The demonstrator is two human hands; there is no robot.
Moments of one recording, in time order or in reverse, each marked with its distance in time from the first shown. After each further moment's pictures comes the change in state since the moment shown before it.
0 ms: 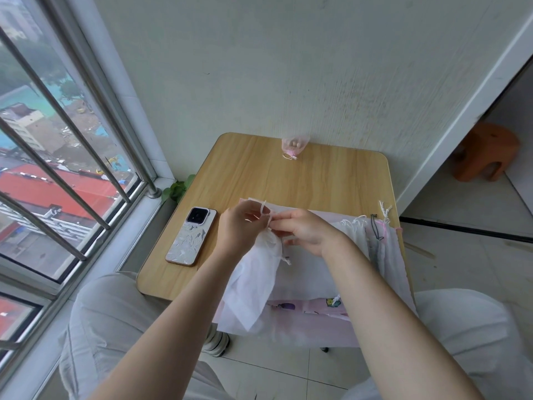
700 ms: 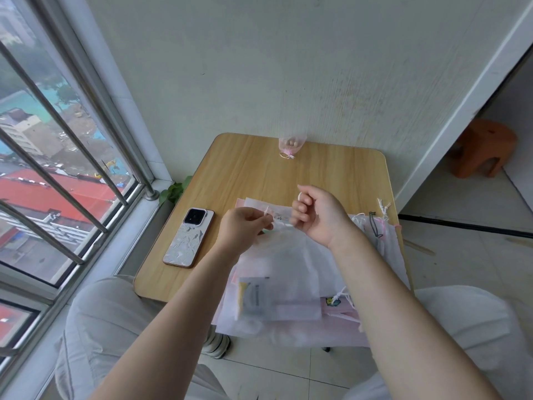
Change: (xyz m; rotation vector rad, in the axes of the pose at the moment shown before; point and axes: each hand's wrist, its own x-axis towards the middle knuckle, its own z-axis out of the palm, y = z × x) left_hand 0.000 0.012 0.004 -0.066 -0.114 -0.287; right_hand -0.006 -0.018 -0.018 0.729 0.182 -0.039
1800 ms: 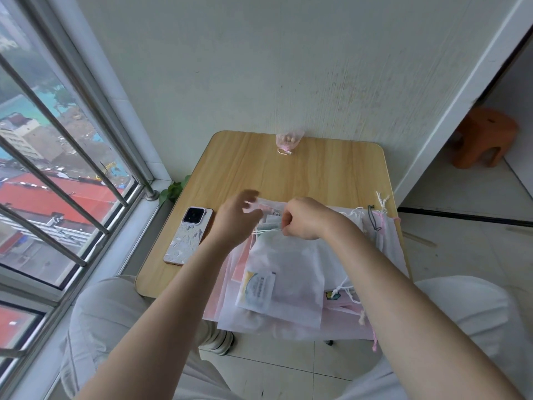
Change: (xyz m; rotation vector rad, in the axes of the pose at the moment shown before) left_hand 0.001 0.013 -0.013 0.289 -0.025 0.188; right_hand -0.011 0.000 0.013 -1.825 -0.081 -0.169
